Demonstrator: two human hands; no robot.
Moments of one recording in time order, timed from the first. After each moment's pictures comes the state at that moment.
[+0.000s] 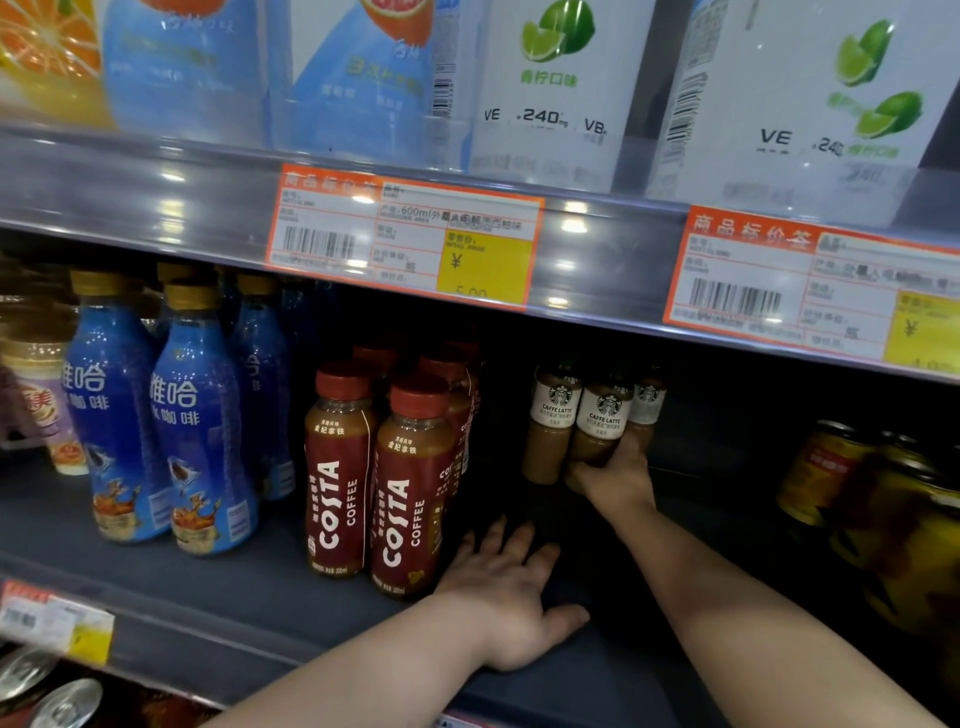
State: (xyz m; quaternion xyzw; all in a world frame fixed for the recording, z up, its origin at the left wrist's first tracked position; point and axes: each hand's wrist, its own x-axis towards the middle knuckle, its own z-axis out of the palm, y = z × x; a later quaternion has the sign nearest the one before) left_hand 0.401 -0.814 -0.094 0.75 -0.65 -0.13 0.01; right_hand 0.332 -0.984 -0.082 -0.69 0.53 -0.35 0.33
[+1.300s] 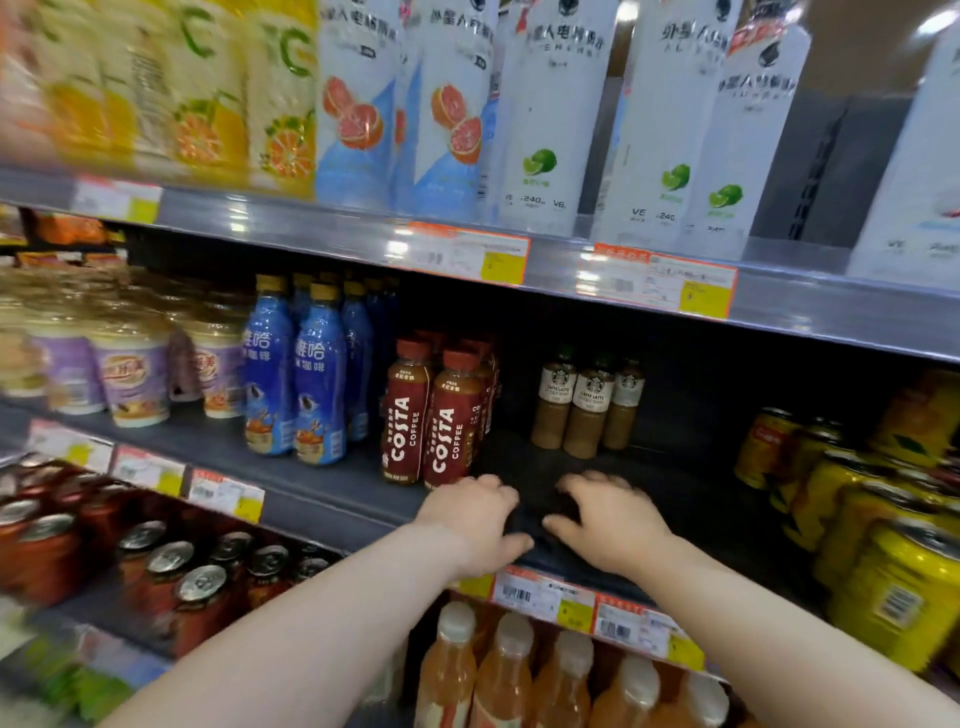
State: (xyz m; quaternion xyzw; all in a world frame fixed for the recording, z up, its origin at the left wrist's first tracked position) left_hand 0.369 -0.711 -0.061 0.78 -0.62 0.01 0.07; right_hand 0.240 -0.820 -0.052 -0.92 0.37 -0.06 -0.03
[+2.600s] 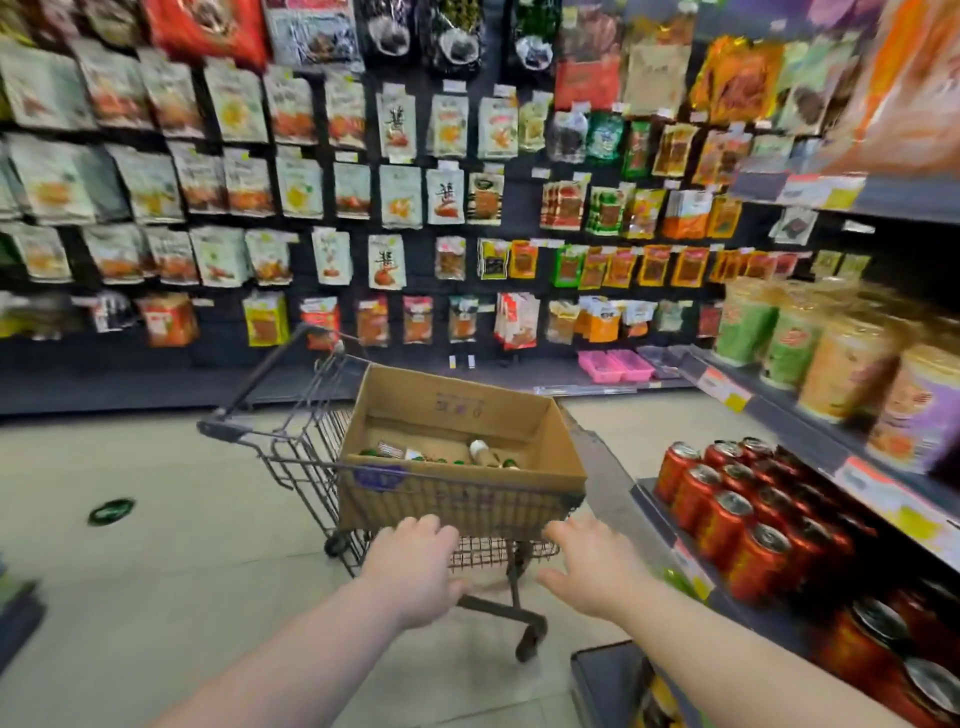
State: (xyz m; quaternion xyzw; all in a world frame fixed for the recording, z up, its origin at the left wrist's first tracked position) left_hand 0.643 -0.076 -0.165 1.00 -0.03 -0.06 -0.01; right_hand 0.686 -0.271 -0.154 -0.98 -0.17 0.08 0.02
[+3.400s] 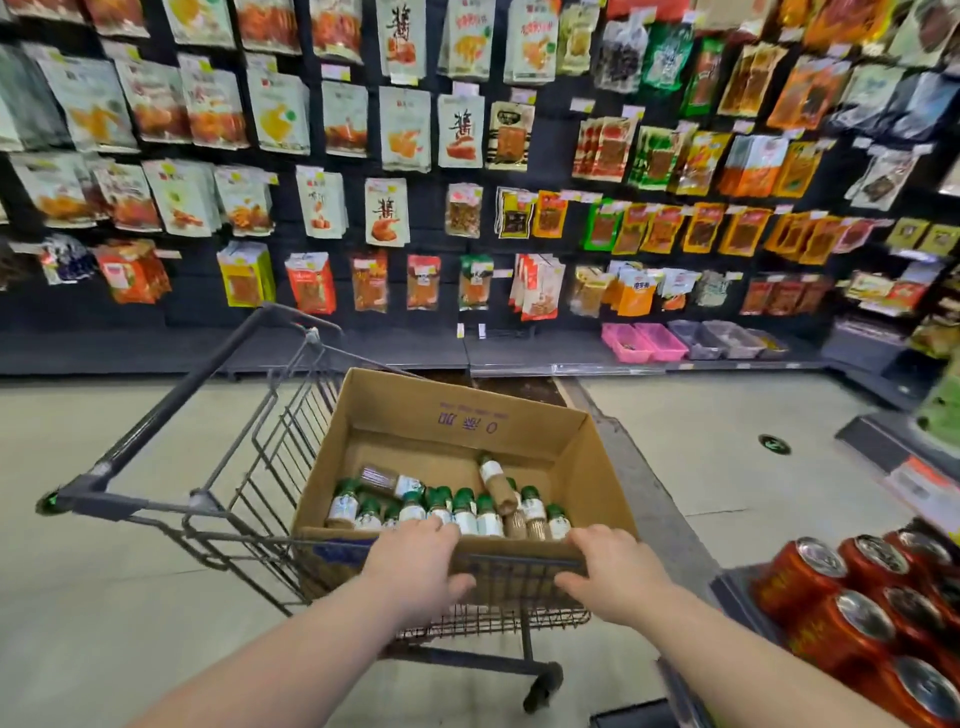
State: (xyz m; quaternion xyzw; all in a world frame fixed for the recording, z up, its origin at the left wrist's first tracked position) left_hand 0.910 -0.005 -0.219 0.99 -0.03 -0.11 0.06; right_hand 0.957 -0.219 -0.206 -0.98 -0.15 0.15 0.01
